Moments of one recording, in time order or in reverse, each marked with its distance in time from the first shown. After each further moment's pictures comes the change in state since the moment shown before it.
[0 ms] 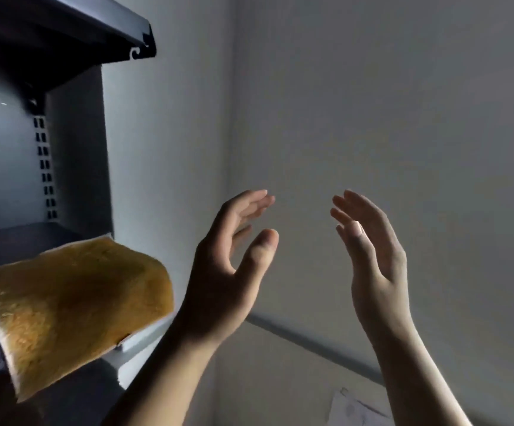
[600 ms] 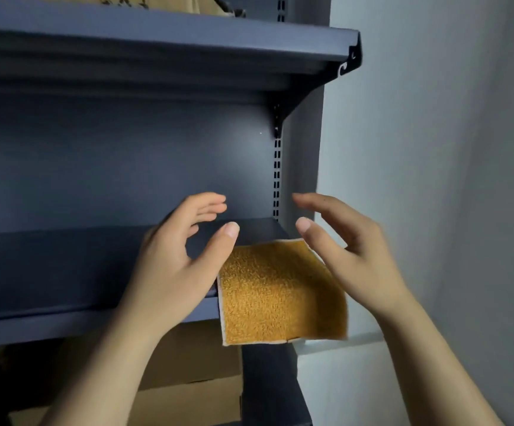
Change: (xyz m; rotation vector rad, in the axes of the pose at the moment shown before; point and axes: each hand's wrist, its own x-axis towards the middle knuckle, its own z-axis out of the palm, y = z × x) left_hand -0.034 0.078 -0.154 1.018 0.456 -0.264; right_hand 0.039 0.029 0.204 0.441 -0.753 -0.150
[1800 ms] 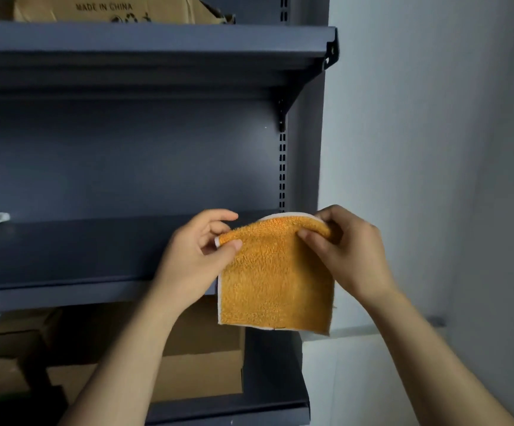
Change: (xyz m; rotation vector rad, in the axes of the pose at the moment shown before) left_hand -0.013 -0.006 0.027 -0.053 -0.049 -0.225; right_hand -0.014 0.034 -0.011 -0.243 0.041 0.169
